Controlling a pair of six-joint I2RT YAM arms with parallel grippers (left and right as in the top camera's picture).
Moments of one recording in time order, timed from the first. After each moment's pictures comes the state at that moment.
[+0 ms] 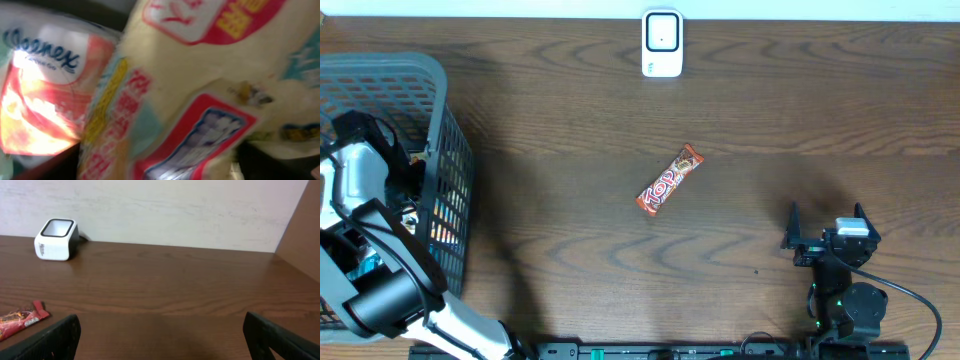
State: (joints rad) left arm 0.58 1.89 1.31 -0.93 0.00 -0.03; right arm -0.07 0.01 0.01 -0.07 -0.01 -0.07
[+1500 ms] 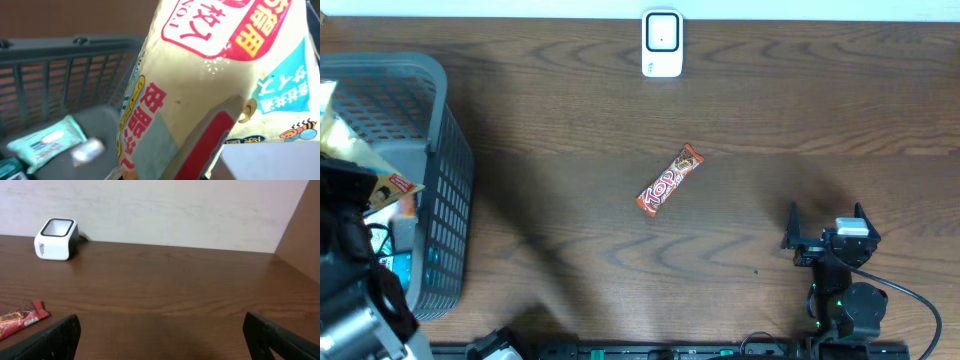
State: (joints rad) left arm 0.58 0.87 1.30 -0.76 -0.03 -0.63; right arm -0.07 0.01 0.01 -0.07 -0.01 -0.08
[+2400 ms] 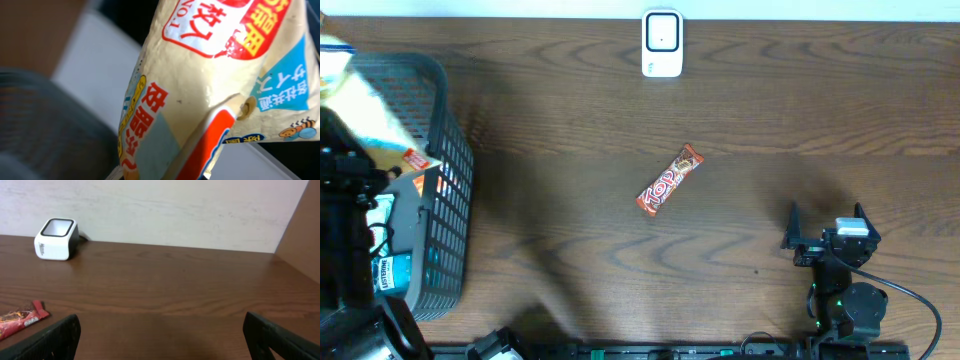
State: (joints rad) left arm 0.58 0.79 1.30 -0.51 0.33 -0.65; right arm -0.07 0.01 0.01 -0.07 -0.01 -0.08
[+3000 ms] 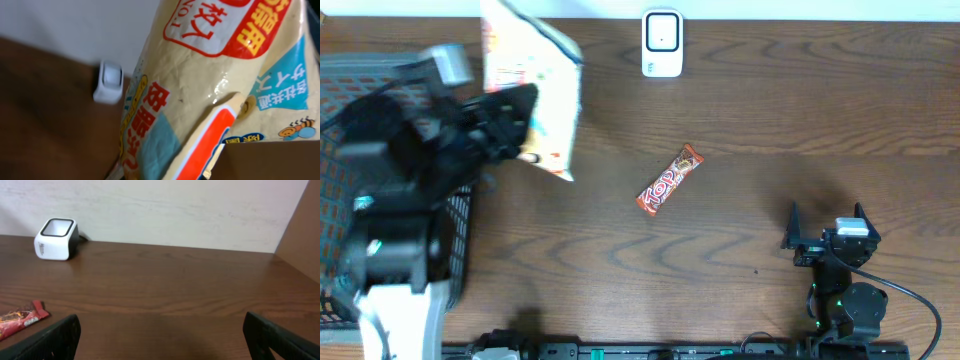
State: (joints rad) left arm 0.02 1.07 1.30 -0.58 0.62 -0.57; right arm -0.07 0.01 0.01 -0.07 -0.01 -0.08
